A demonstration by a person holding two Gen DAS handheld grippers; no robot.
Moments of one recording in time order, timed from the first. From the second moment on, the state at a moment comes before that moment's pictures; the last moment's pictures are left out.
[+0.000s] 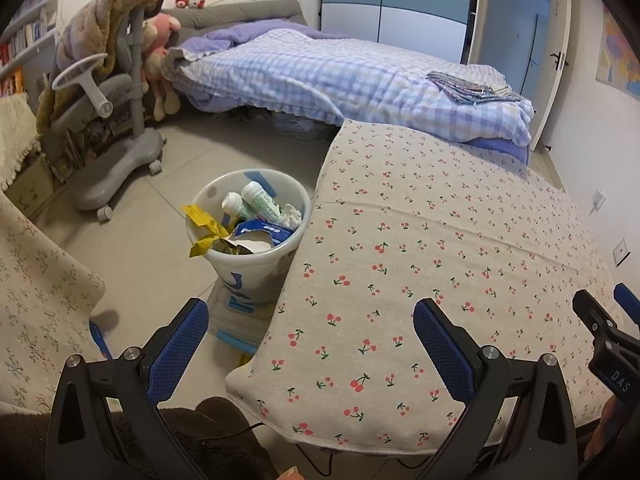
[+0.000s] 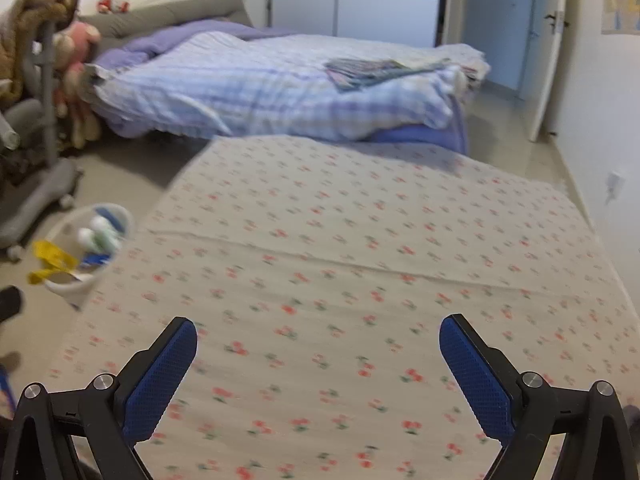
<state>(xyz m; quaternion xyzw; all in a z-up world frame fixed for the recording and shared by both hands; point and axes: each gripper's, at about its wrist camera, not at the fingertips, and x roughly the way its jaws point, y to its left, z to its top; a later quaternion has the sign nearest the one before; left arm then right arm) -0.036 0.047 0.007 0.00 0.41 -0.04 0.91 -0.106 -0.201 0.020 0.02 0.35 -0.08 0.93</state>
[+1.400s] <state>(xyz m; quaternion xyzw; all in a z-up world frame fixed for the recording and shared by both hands) -0.039 0.037 0.005 0.01 0.40 -0.05 0.91 -0.109 -0.212 0.008 0.03 0.36 -0.09 0.93</state>
